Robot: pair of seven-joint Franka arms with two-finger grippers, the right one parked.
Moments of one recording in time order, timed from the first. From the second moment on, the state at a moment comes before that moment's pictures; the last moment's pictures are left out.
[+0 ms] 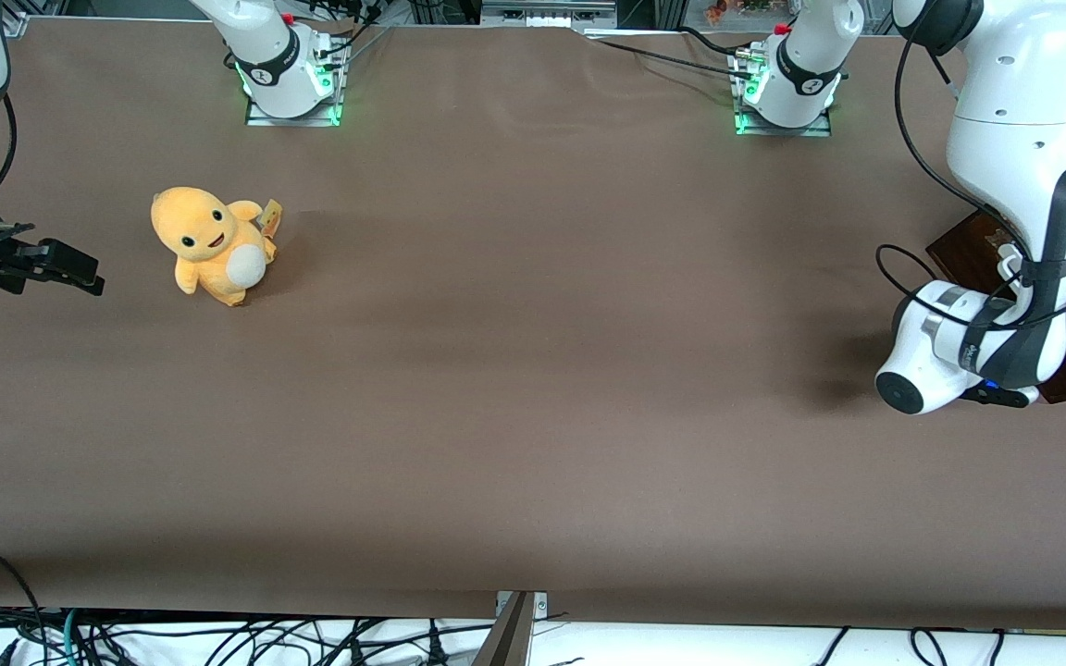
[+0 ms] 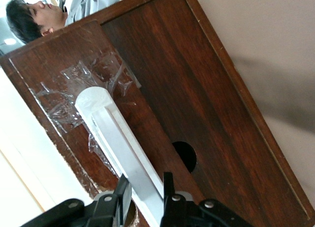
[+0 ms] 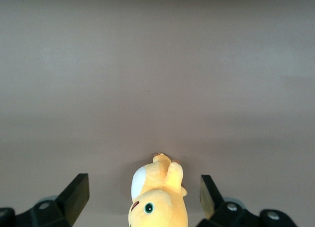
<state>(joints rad) 0.05 0.75 0.01 -1.64 1.06 1.47 -0.37</state>
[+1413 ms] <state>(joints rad) -0.05 0.76 0.00 -1.62 1.04 1.44 -0.37</state>
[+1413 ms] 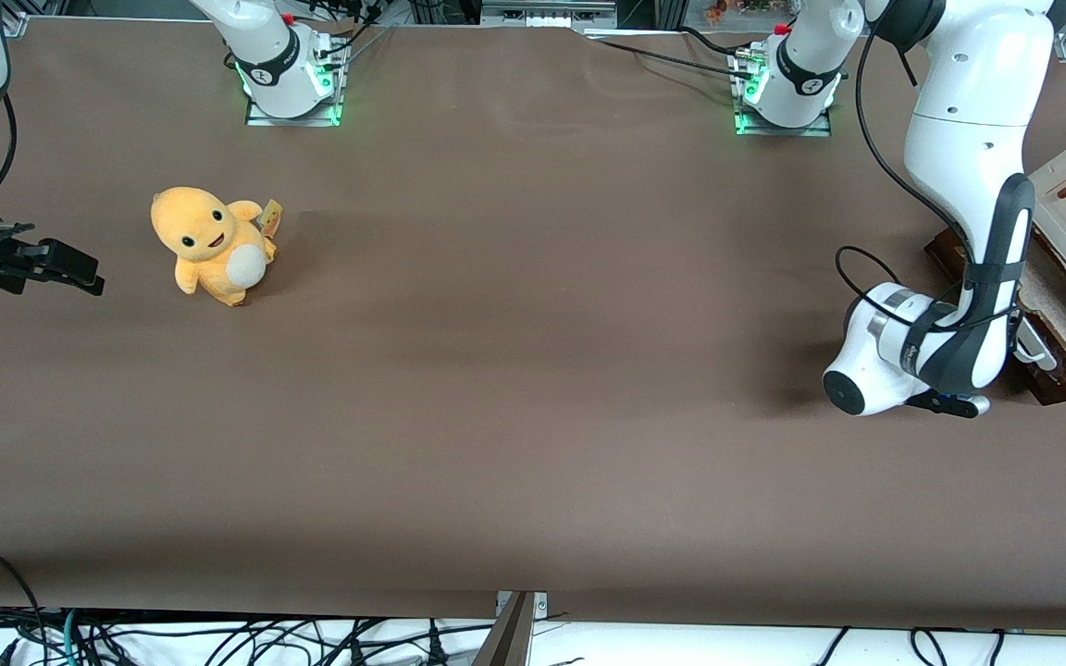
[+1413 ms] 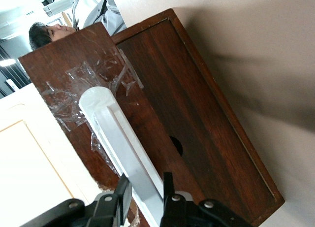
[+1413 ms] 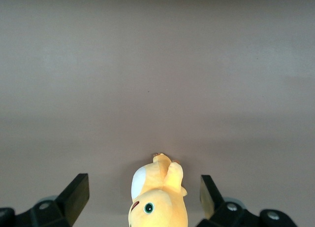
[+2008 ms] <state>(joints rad) -0.07 0.76 0.00 -1.60 1.02 1.44 -0.36</state>
